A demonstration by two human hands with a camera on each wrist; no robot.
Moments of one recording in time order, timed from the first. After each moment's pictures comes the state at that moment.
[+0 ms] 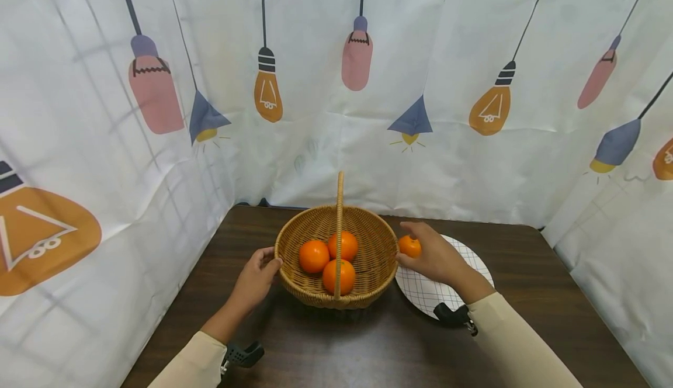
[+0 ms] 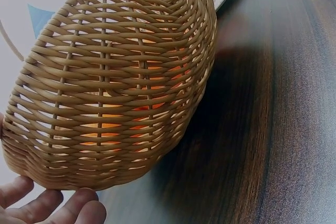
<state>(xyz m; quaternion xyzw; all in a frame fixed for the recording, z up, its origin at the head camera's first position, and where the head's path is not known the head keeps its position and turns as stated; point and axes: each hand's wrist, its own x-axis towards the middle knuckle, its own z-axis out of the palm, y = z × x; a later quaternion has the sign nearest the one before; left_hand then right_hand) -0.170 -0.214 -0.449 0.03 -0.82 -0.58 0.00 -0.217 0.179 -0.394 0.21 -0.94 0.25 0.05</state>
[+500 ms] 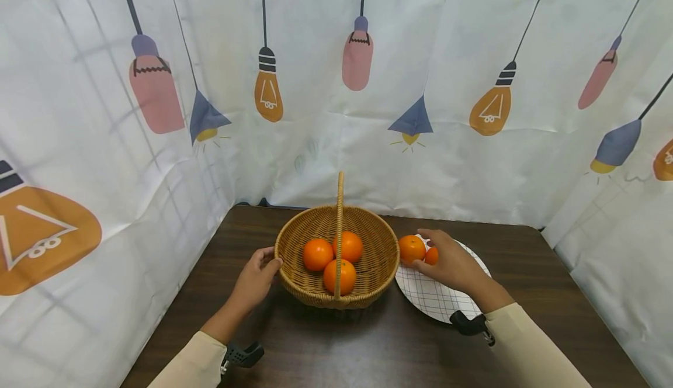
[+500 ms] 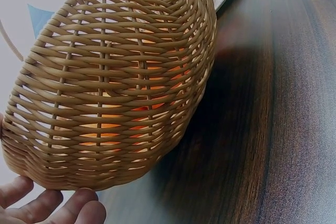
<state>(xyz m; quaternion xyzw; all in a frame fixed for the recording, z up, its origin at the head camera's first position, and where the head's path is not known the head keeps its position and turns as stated) -0.170 -0.215 -0.451 0.04 -0.82 -0.58 0.00 -0.209 0.209 -0.405 0.20 -0.95 0.24 0.06</state>
